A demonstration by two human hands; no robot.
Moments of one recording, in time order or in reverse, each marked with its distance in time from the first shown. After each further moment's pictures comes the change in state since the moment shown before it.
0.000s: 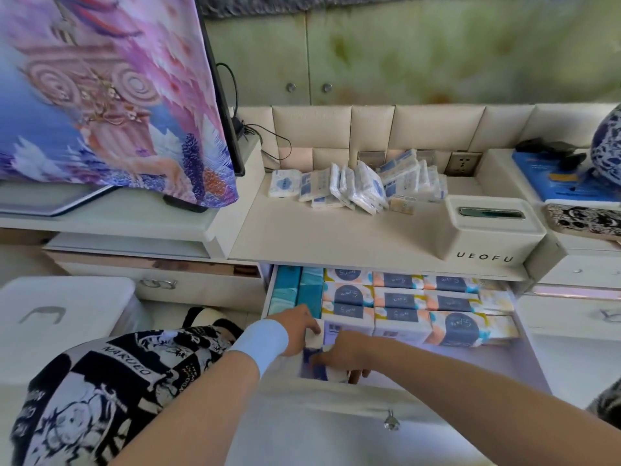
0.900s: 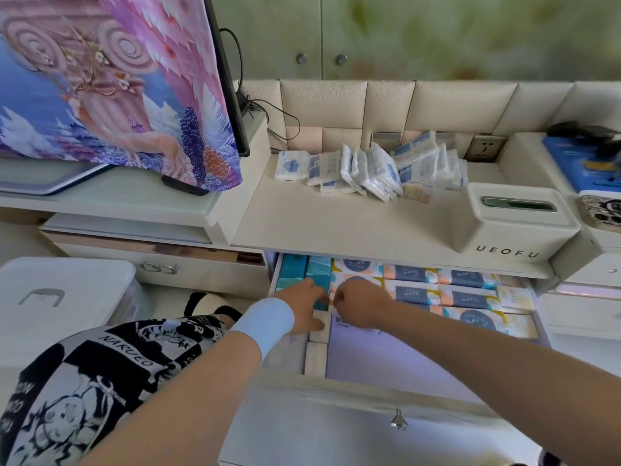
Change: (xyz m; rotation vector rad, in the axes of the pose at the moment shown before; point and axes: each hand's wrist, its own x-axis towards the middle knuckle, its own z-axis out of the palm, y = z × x) left_hand 0.009 -0.002 -0.023 -0.088 0.091 0.004; right_hand 0.025 -0.011 -0.054 -0.294 0.420 -0.219
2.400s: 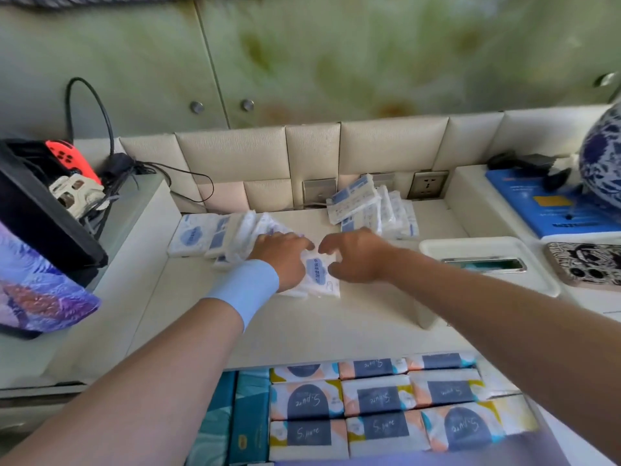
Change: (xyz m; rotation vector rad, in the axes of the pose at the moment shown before) left_hand 0.213 0.056 -0.174 0.179 0.299 0.068; right_hand 0.118 0.134 -0.189 -0.095 0.257 -0.082
